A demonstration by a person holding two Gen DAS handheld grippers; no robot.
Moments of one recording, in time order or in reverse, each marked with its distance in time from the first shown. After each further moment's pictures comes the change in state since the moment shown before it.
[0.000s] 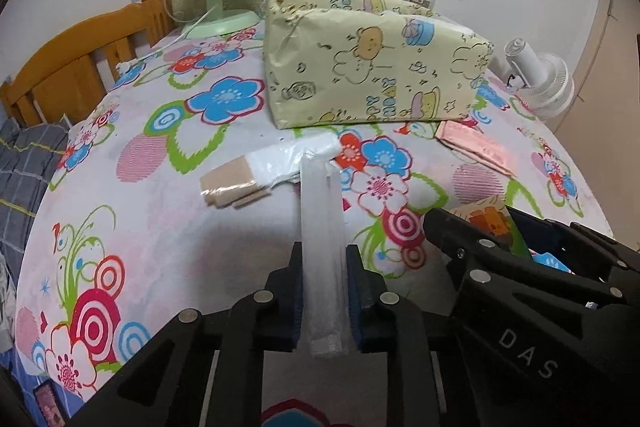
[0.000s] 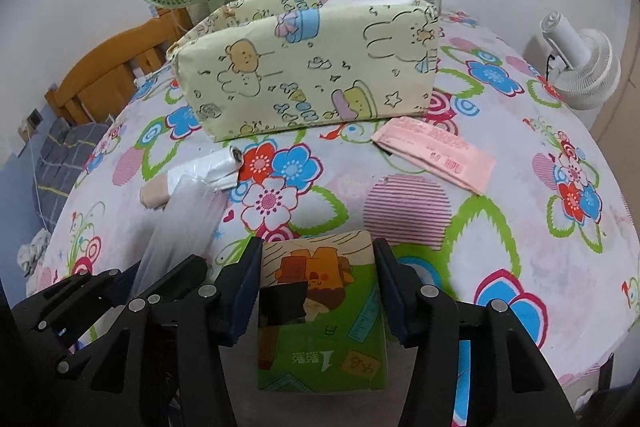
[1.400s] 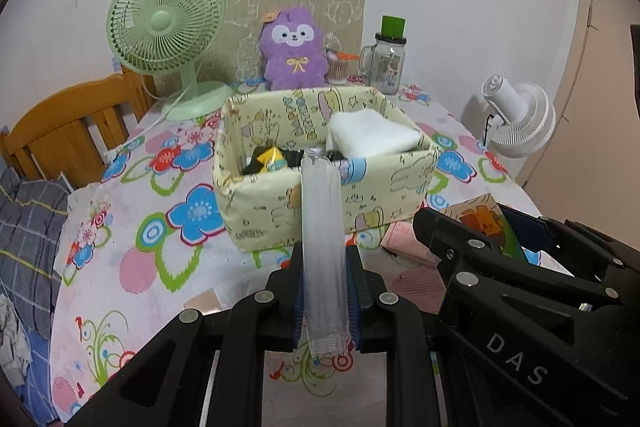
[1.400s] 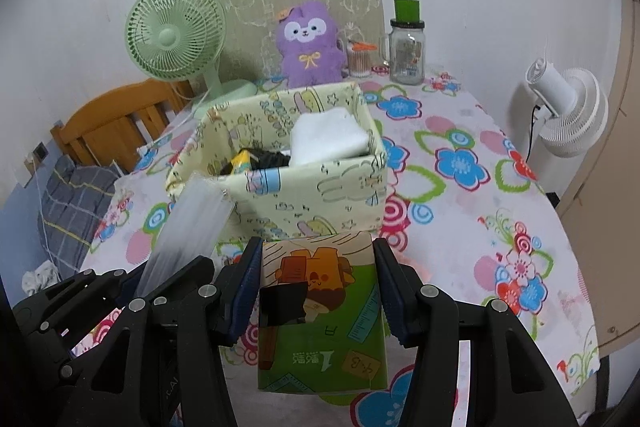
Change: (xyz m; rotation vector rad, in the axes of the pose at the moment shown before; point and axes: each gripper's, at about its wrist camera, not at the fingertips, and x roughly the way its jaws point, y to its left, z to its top) left arm -0.040 -0.046 0.078 0.056 -0.131 -0.007; right arm -0.057 -0.029 0.074 -0.004 -0.140 0.004
